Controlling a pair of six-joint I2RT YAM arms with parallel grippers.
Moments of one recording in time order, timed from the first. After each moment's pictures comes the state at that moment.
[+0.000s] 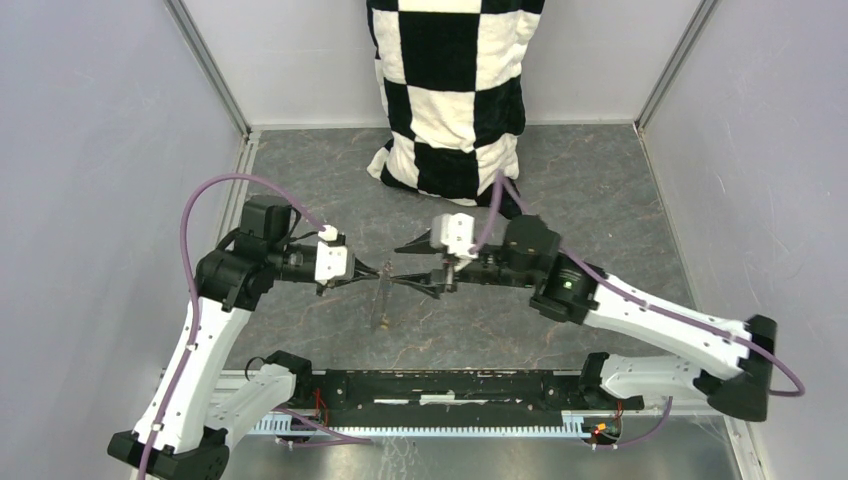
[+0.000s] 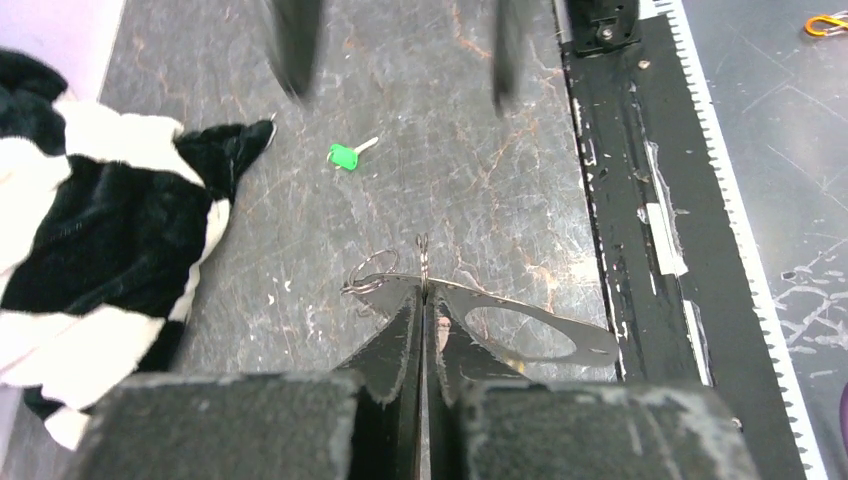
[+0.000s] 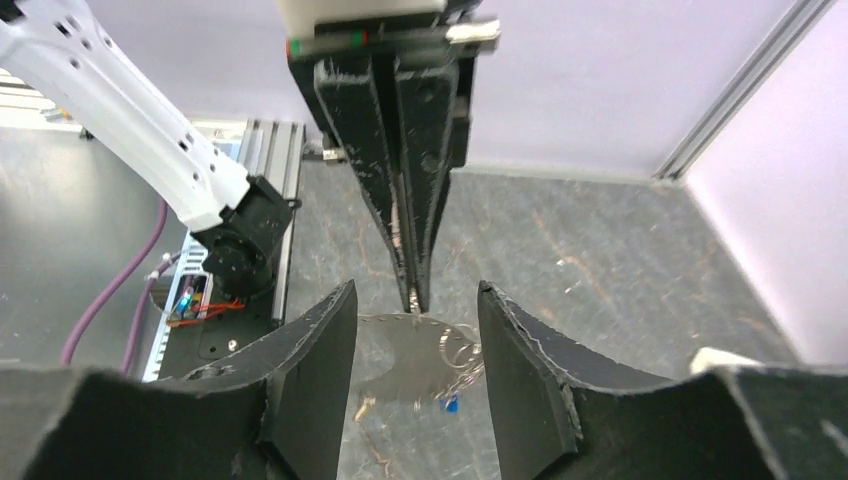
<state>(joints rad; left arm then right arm) -0.31 0.87 1.13 -1.01 1.04 0.97 1.10 1.18 1.06 0.10 -0.36 -0.19</state>
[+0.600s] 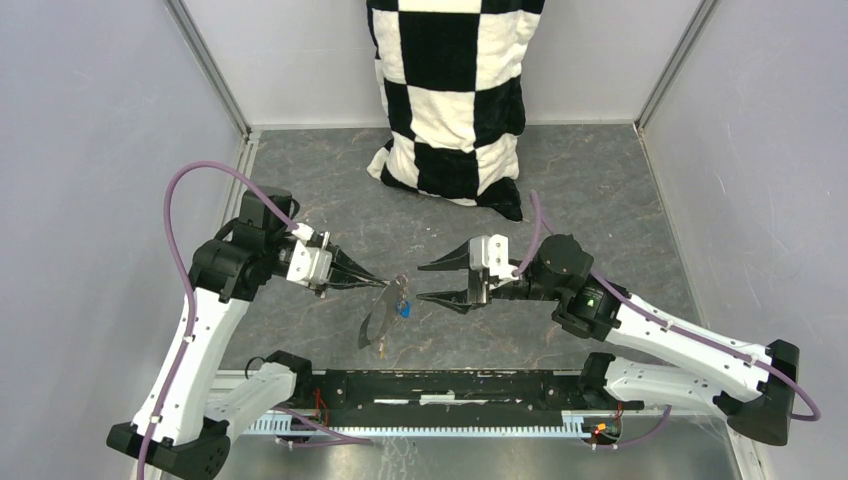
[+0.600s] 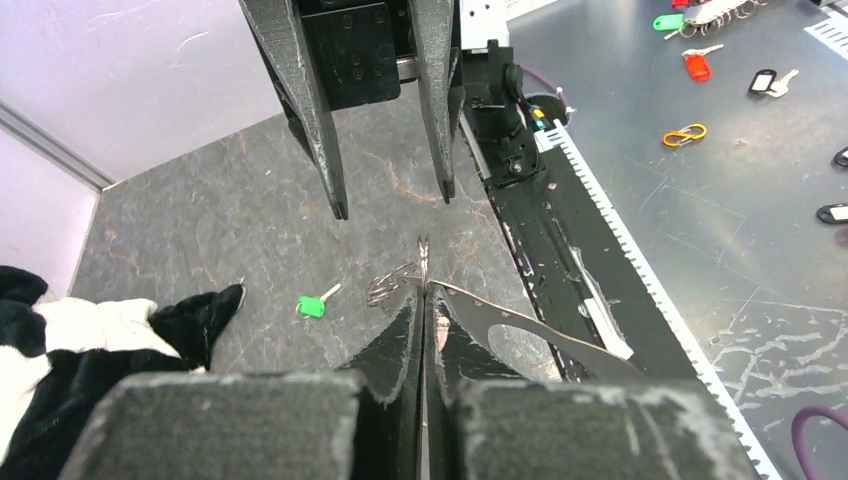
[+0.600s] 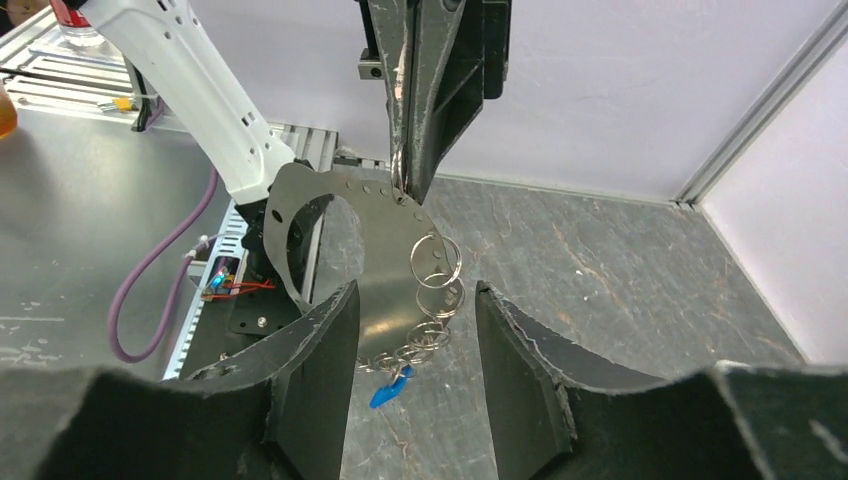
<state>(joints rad) -0.32 0.92 1.22 -1.10 1.38 1.11 1.05 0.94 0.84 0.18 -0.48 -0.18</state>
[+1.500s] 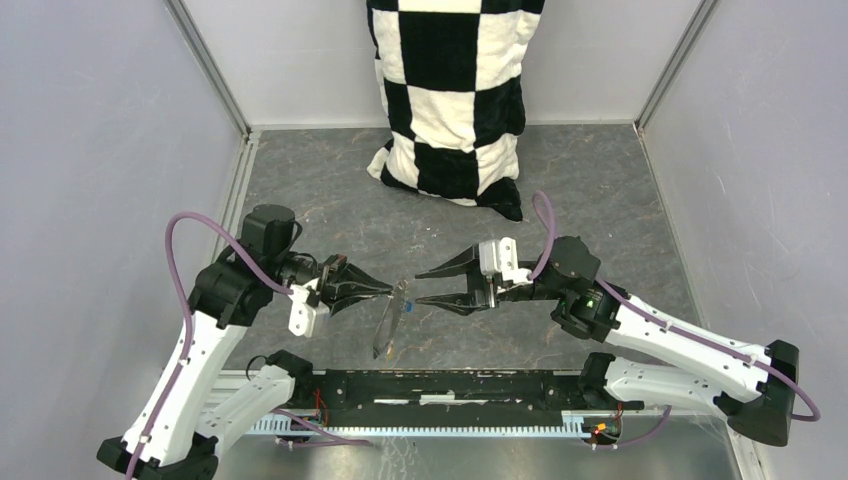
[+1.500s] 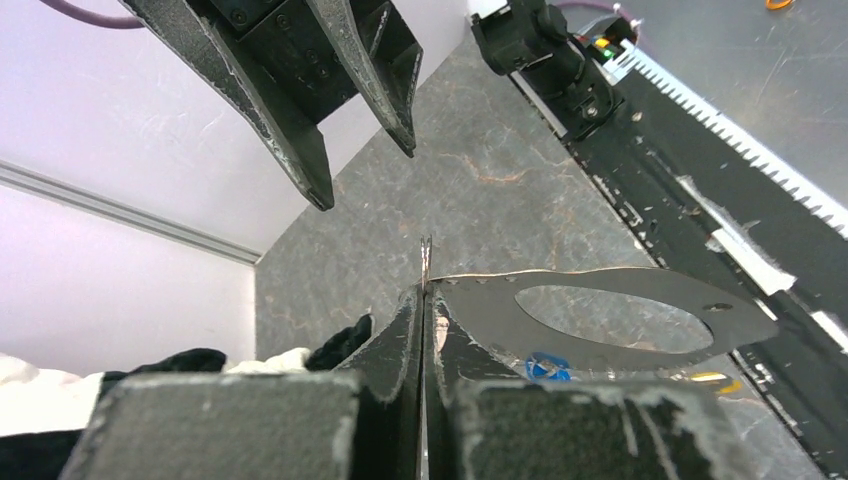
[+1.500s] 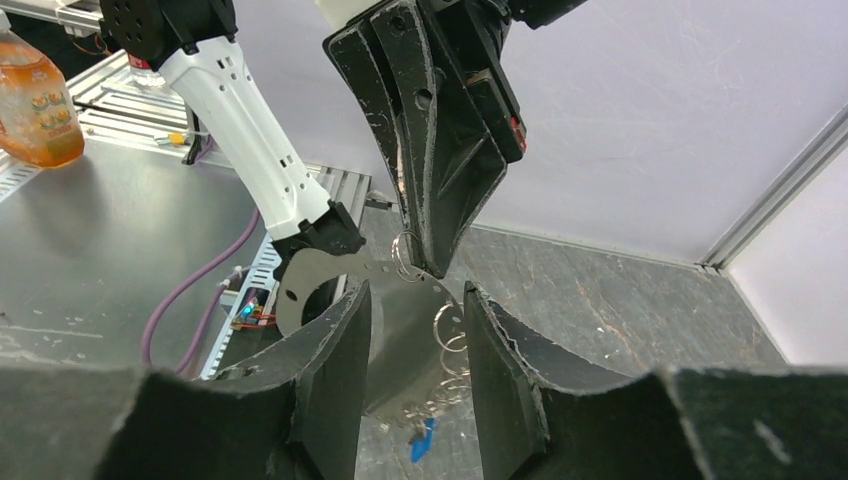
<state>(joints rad) -0.41 0.80 1.10 -0.97 1.32 1.41 1.05 0.94 0.82 0.31 -0.58 -0.13</state>
